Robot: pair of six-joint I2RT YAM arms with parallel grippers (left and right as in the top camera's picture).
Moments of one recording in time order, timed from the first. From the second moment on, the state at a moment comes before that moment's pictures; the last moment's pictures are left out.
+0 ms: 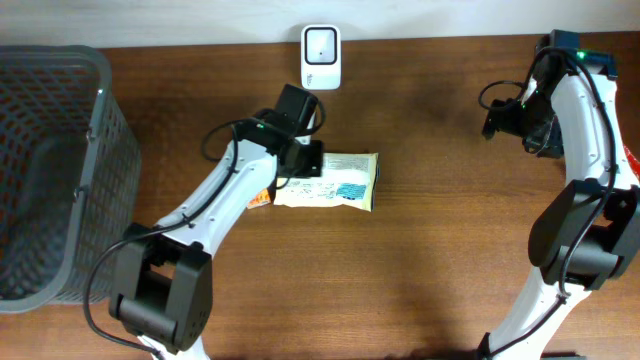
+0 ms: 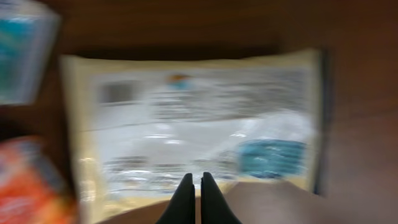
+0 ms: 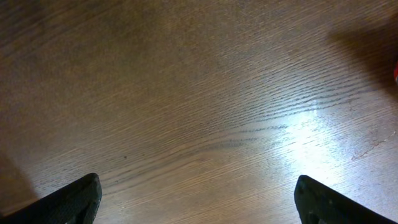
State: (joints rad) left arm -0.47 1.89 1.48 -0.76 0.11 -0.35; right arm -0.22 2.09 1.92 -1.30 0.04 0.20
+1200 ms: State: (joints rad) left arm -0.59 2.04 1.76 -0.96 0.04 -0.42; right arm -0.22 2.09 1.92 -1.30 0.04 0.20
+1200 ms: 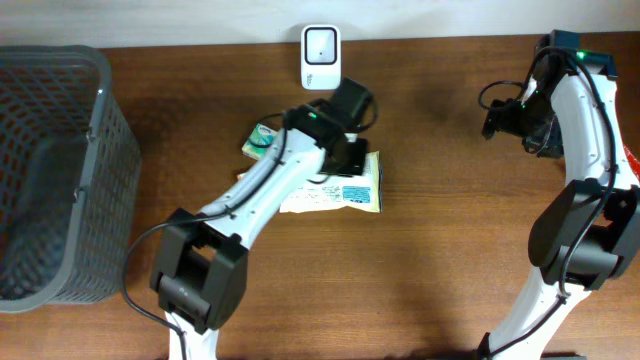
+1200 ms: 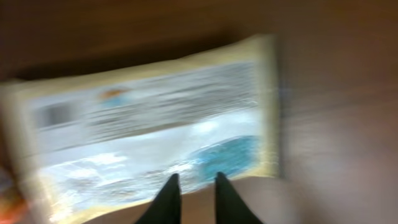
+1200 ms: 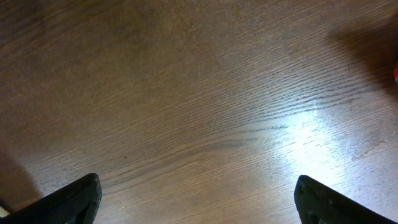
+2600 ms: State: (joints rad) left arm -0.14 2.04 1.76 -1.21 -0.06 -0.42; right arm -0.21 2.09 1.92 -1.25 -0.36 0.19
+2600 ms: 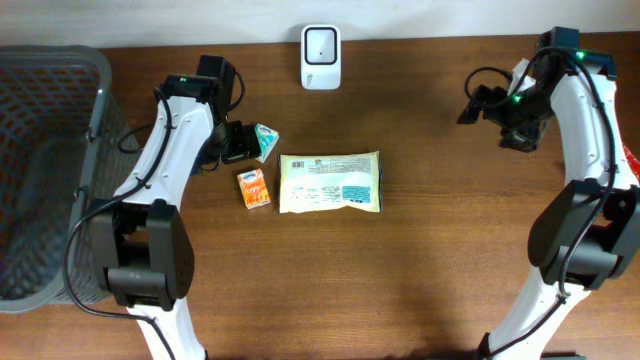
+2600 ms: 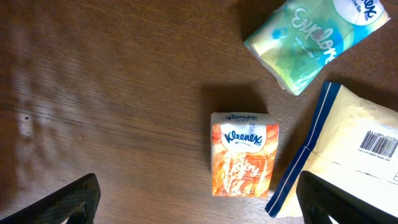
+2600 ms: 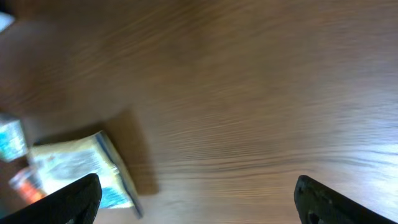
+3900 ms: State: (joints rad) left arm -0.14 2.04 1.76 -1.22 -0.06 -0.42; right arm 0.20 1.98 1.77 -1.12 -0.12 0.13
